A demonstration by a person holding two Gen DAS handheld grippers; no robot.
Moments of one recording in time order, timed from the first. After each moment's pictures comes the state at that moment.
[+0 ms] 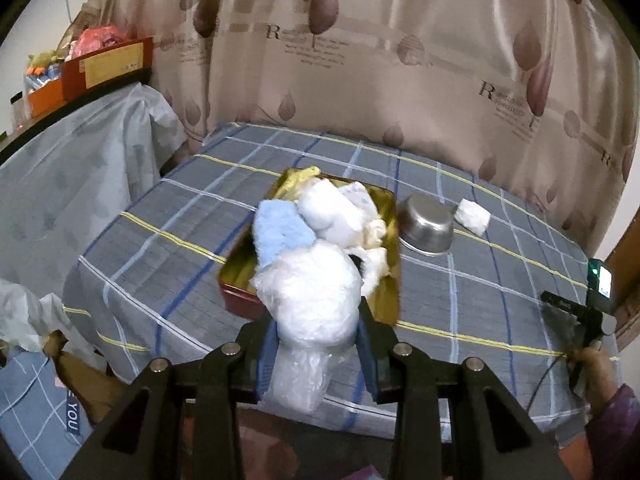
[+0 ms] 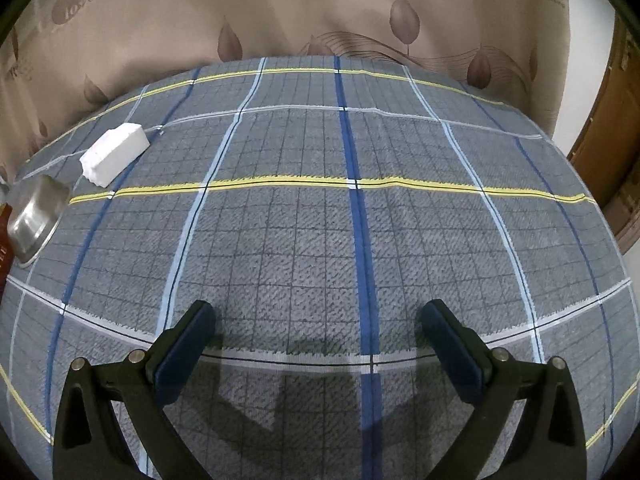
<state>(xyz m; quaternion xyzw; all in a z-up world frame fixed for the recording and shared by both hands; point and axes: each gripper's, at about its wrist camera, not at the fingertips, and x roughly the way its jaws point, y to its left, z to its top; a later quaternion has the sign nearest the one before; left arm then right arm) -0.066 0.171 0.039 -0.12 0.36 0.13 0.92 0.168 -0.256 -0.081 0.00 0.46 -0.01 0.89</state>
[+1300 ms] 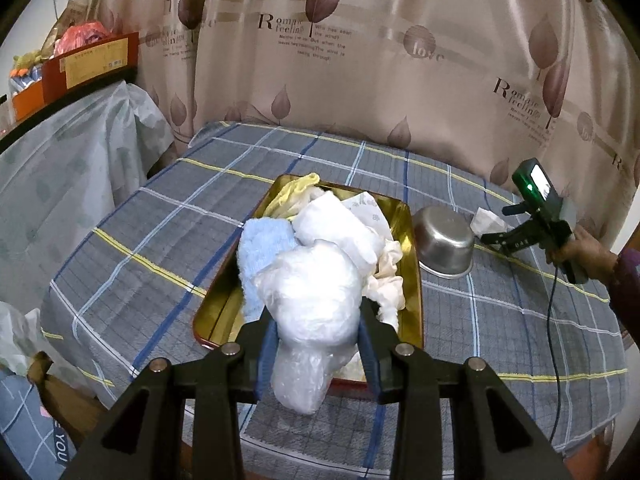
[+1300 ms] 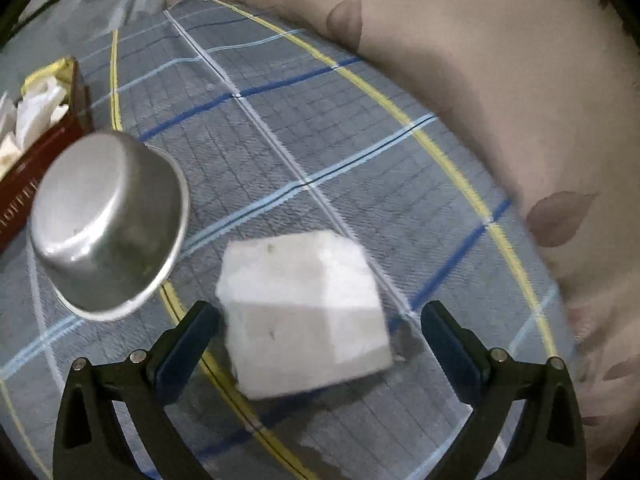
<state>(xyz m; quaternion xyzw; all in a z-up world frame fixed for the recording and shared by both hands) -0.007 0.189 0.017 -0.12 0.37 0.11 0.92 0.326 -0.033 -0.067 -0.31 0.46 0.32 0.77</state>
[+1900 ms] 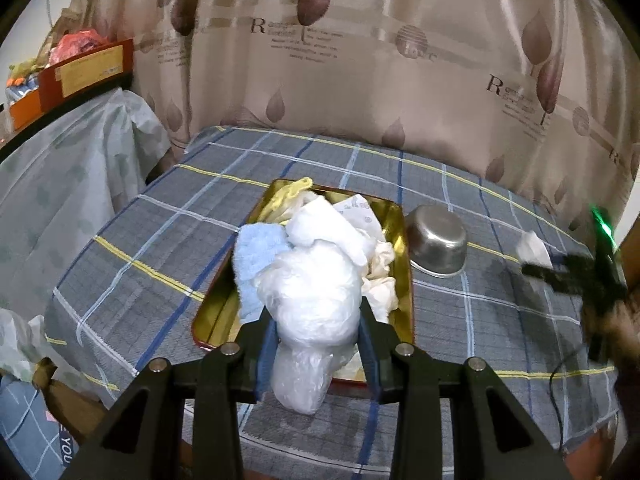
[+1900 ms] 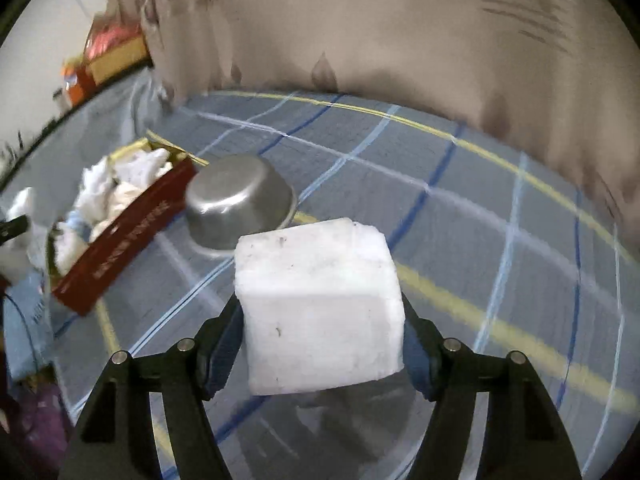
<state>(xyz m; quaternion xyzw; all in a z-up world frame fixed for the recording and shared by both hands) -0.005 0.182 0.026 -0.11 0.37 0.10 0.92 0.175 -0.121 -0.028 -0.09 0.41 0.31 0.85</state>
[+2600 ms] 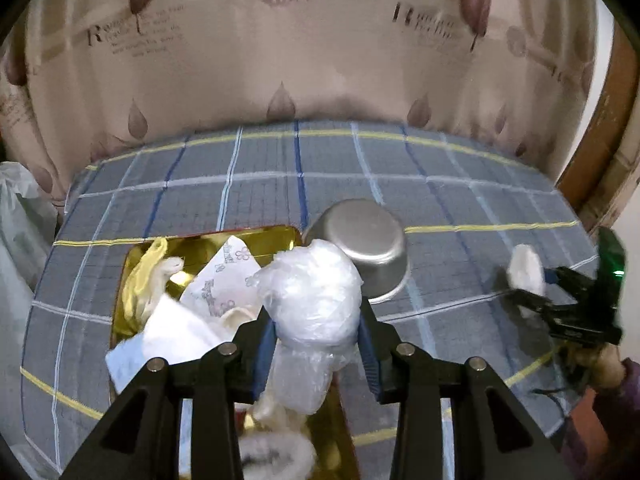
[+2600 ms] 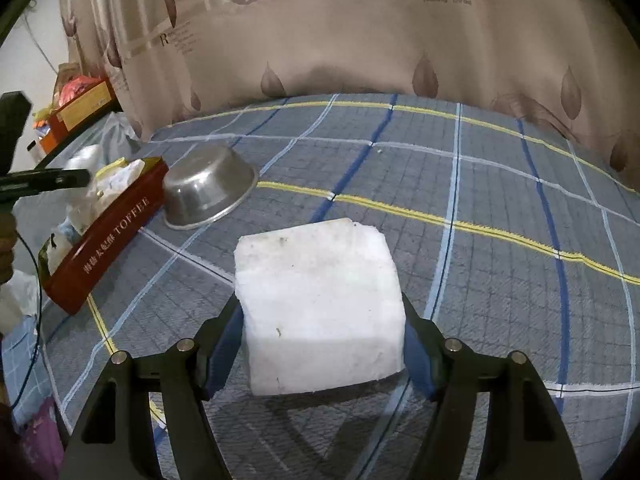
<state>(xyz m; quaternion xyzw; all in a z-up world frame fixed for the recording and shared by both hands) 0.138 0.141 0.014 0.00 0.45 -0.06 0.89 0.137 -0.165 -0.062 -0.02 0.39 0.24 0.89</state>
